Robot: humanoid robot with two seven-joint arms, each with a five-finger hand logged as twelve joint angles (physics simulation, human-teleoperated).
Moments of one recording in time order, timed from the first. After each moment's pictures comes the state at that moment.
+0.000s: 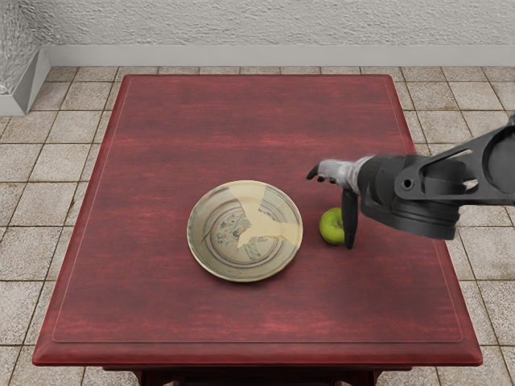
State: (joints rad) left arm 0.01 0.00 -0.02 -0.32 0.01 -0.02 0.13; right arm 1.87 -0.37 -0.67 1.75 -0.28 -0.37 -0.52
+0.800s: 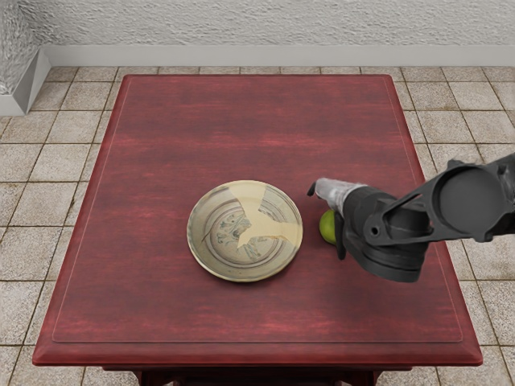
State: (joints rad) left arm 0.01 0.00 -0.02 -0.32 0.01 -0.02 0.13; right arm 1.80 -0.22 -0.73 1.75 -0.28 -0.61 -0.57
